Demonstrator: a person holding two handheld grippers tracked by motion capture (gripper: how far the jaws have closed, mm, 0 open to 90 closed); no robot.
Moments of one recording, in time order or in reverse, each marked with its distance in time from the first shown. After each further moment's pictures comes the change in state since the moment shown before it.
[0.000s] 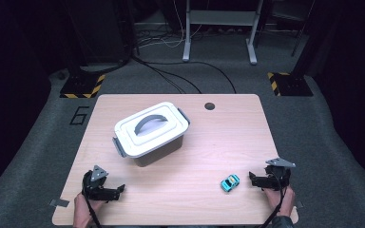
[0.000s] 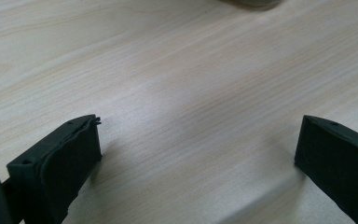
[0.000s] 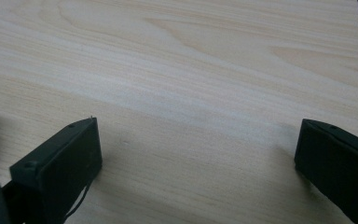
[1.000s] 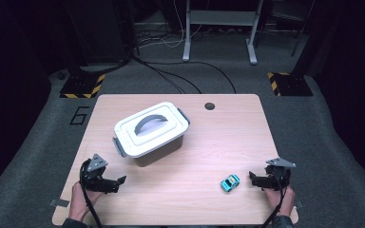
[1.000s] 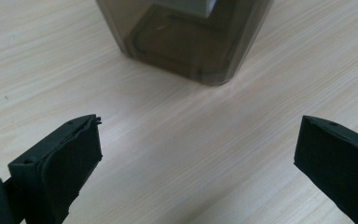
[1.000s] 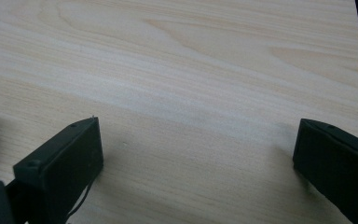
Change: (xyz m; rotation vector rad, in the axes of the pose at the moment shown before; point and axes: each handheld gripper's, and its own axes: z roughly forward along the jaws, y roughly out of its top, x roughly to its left) left arm -0.003 0.050 -0.032 -0.067 -0.065 0.072; right arm -0.001 0.000 0.000 -0.002 -0.005 -0.001
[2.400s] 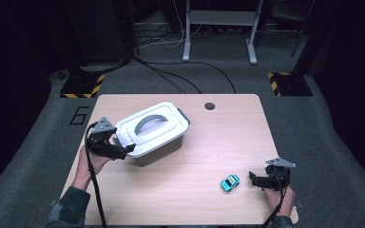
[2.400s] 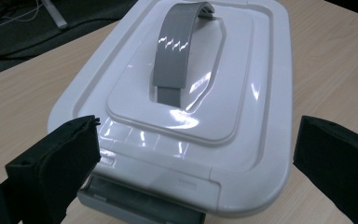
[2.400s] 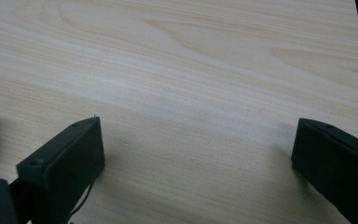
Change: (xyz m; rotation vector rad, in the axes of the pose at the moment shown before) left arm 0.013 0.116 -0.005 -0.099 -0.091 0.073; right arm 0.000 0.000 0.000 -0.004 0.003 0.003
